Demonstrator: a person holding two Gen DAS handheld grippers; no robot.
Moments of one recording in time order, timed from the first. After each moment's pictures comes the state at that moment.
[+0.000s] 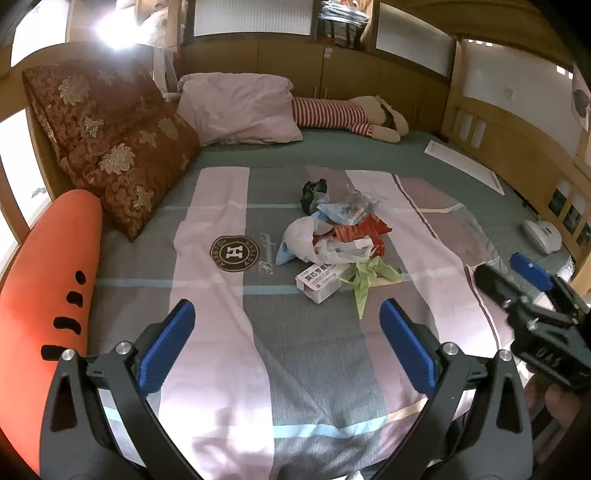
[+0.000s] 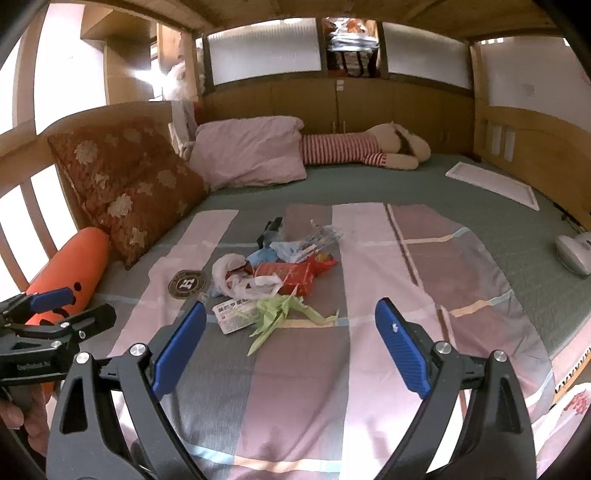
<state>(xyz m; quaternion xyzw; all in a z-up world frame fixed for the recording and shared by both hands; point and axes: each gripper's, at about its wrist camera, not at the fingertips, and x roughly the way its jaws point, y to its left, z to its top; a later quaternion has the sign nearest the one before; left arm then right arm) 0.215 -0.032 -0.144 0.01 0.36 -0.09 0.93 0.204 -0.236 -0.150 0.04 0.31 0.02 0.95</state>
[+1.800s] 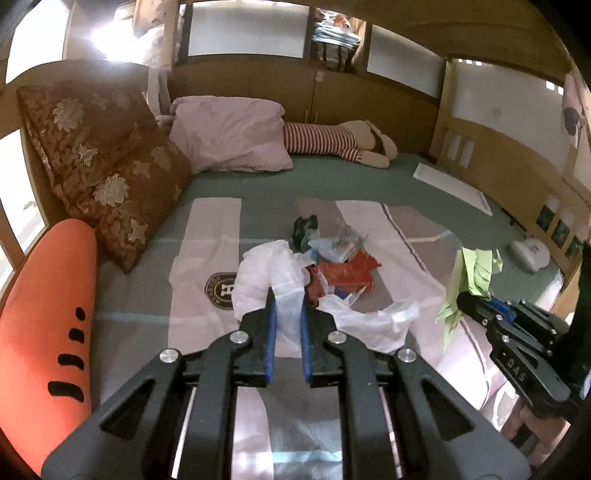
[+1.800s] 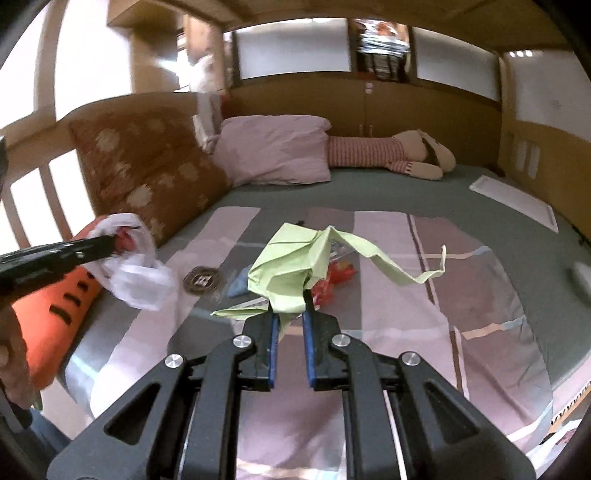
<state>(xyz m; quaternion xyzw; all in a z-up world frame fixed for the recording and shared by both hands) 0.228 -0.036 -0.117 0.00 0.32 -0.11 0.94 0.203 -0.232 -0.141 0.01 0.29 0.07 0.95</state>
